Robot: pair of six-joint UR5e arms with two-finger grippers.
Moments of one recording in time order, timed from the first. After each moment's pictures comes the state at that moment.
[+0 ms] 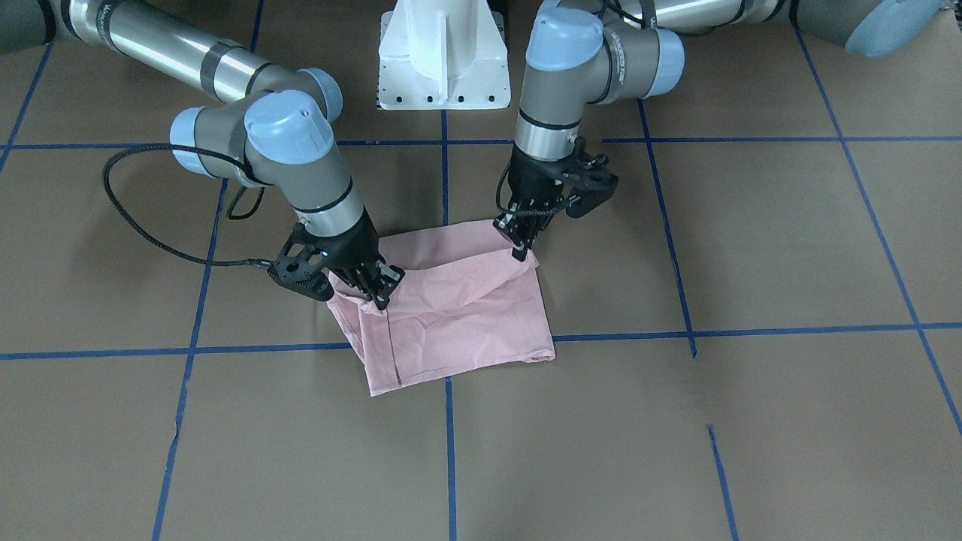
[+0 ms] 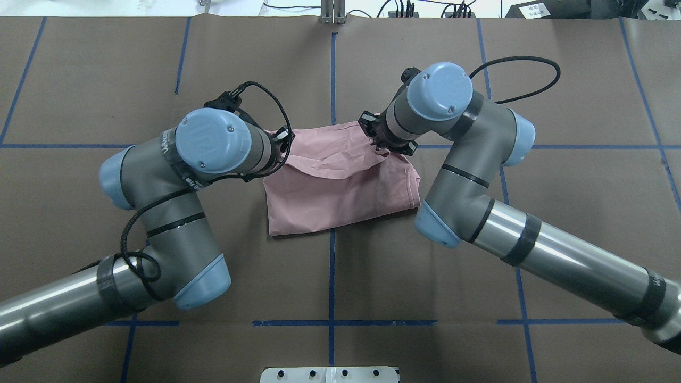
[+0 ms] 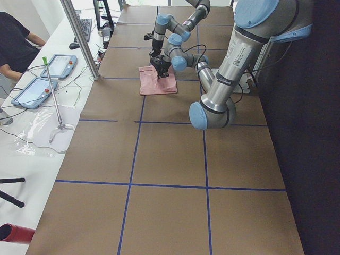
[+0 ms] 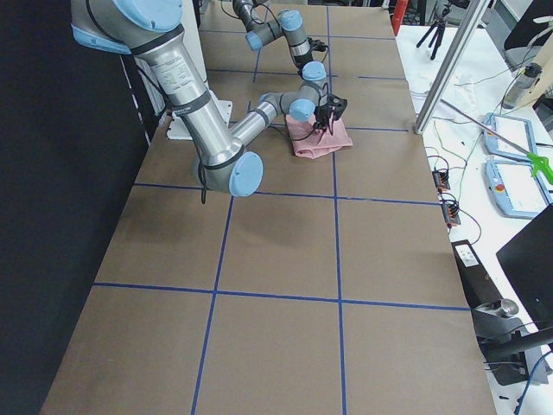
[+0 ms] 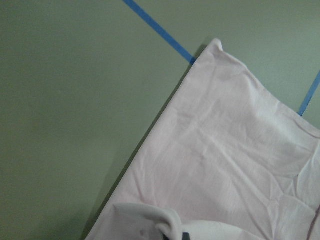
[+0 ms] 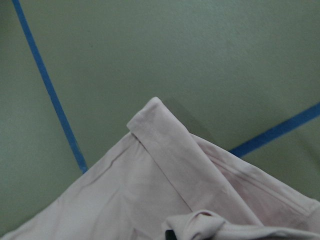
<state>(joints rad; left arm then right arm) -0.57 -2.23 -1.64 -1.80 -1.61 -1.93 0.67 -0.86 1.41 -1.17 1.85 1.69</state>
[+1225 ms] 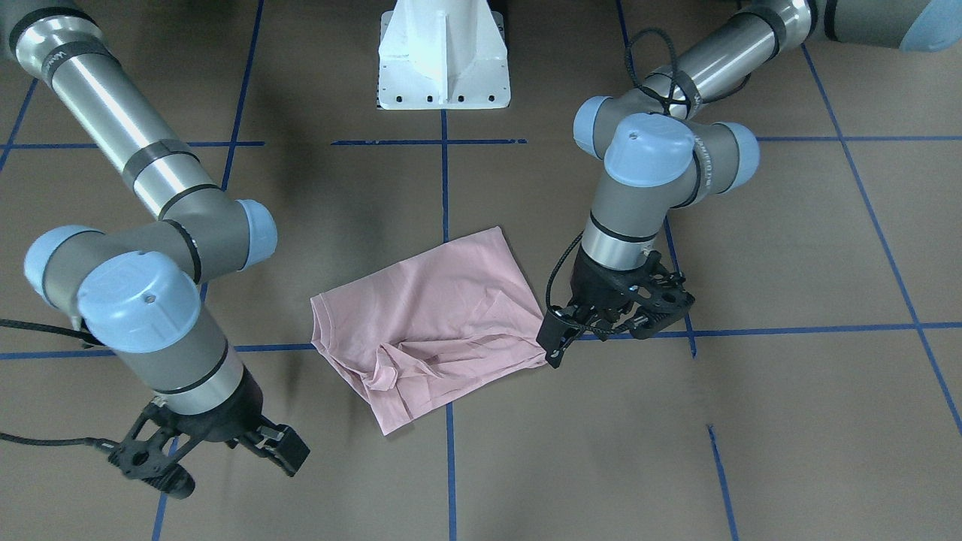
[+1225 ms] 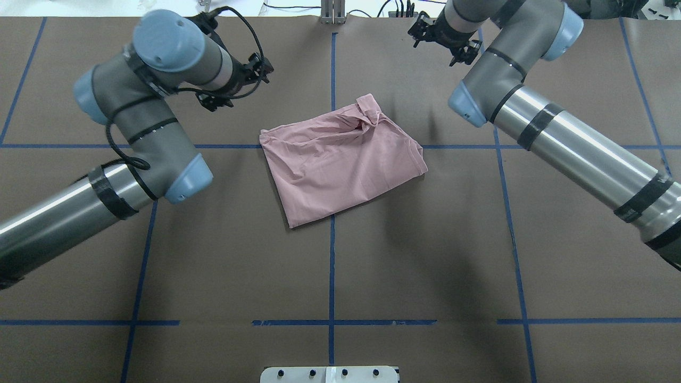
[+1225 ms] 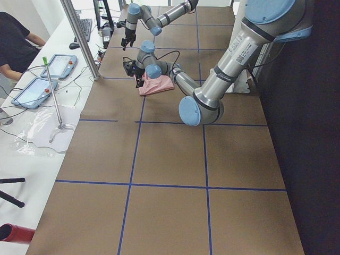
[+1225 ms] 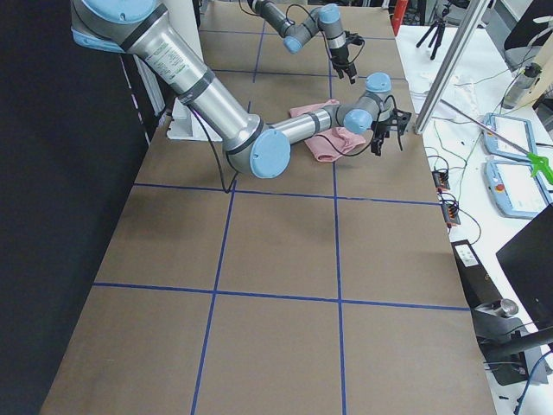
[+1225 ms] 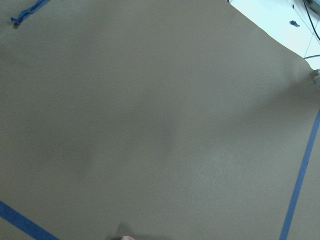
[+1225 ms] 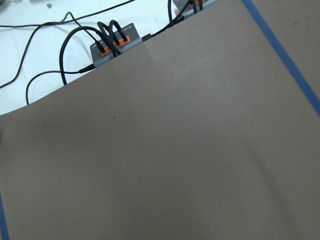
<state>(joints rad) -0.82 -2.27 -1.44 -1.98 -1.83 -1.57 0.97 -0.72 1.05 -1.13 1.99 1.33</state>
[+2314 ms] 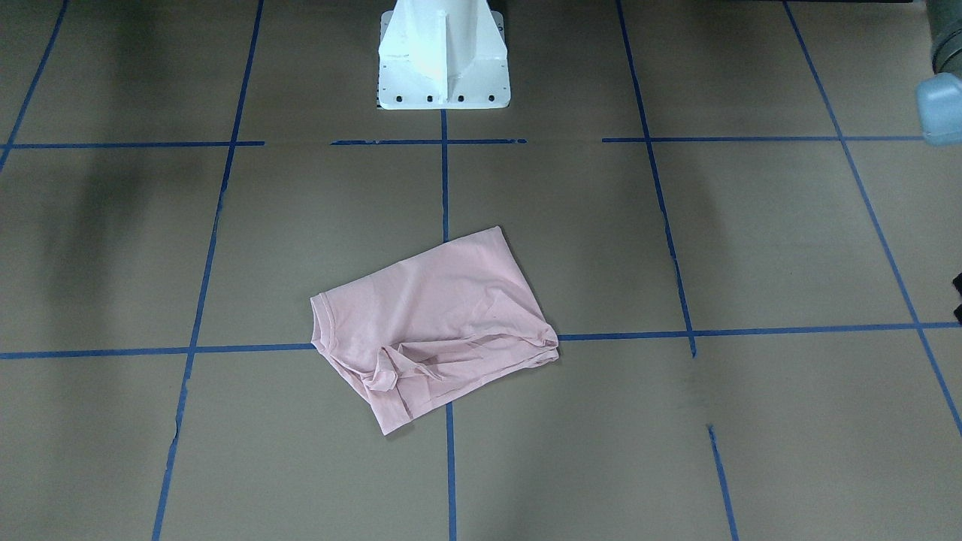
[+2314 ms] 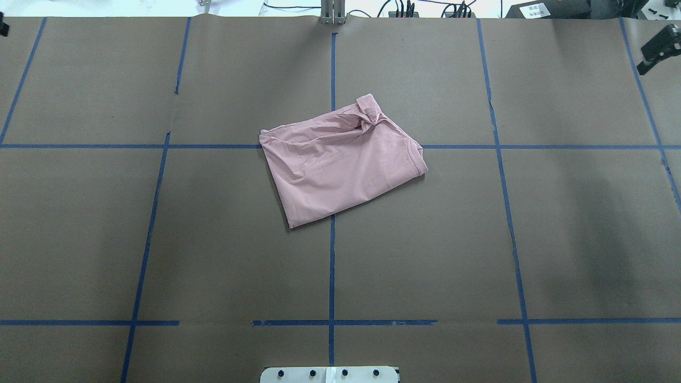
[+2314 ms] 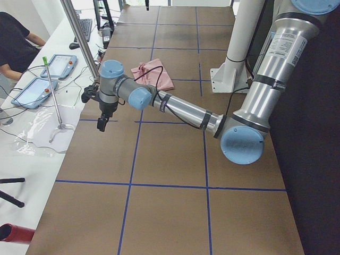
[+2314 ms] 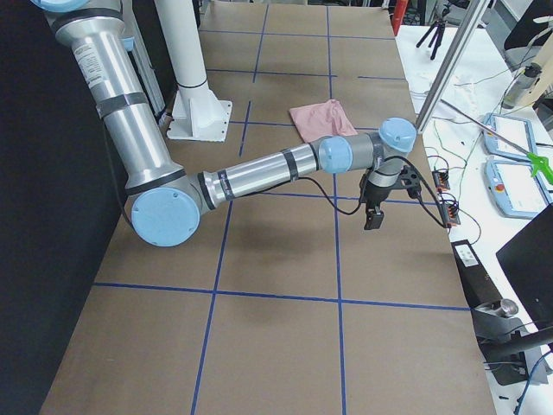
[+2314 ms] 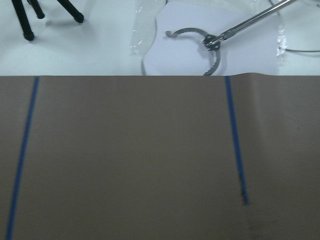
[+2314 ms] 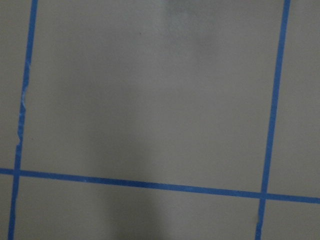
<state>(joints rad) -1.42 -1.89 -1.59 -1.74 -2.17 -0.20 1.43 -1.24 1.54 -1.74 2.34 0.10</state>
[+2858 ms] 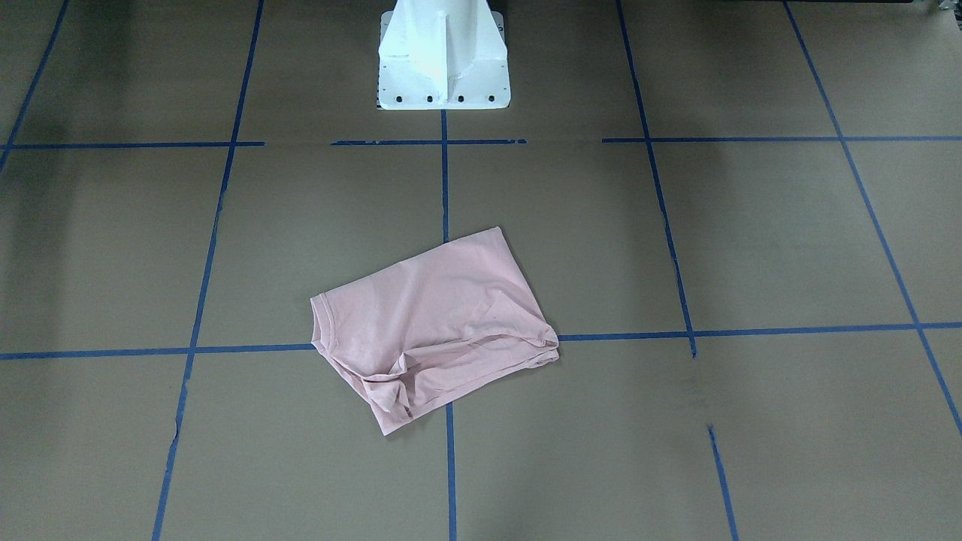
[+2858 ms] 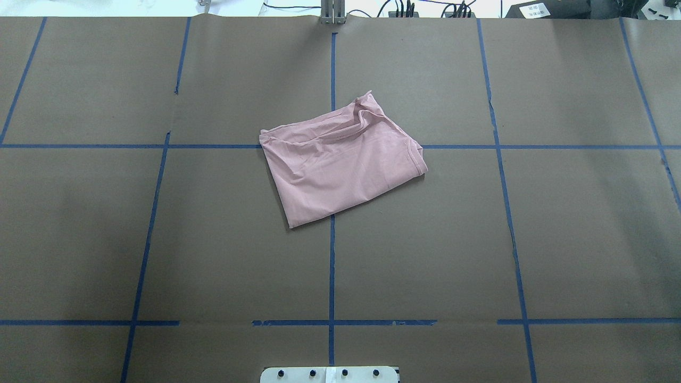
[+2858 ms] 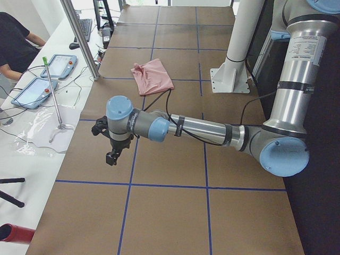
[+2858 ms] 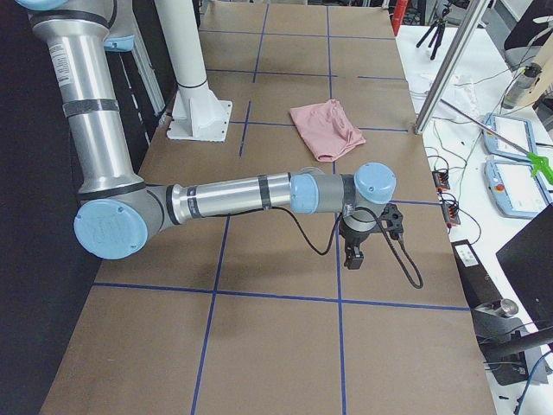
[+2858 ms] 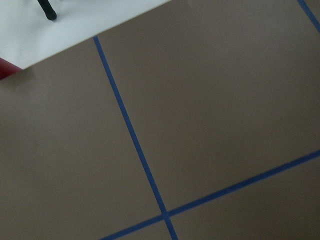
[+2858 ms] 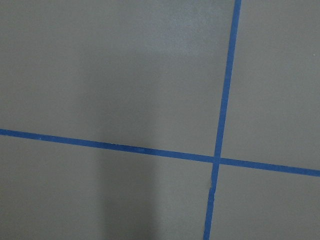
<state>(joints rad) -1.54 -1.68 -1.56 -1.77 -2.31 0.21 1.53 -1.39 1.56 -1.68 2.39 -0.04</state>
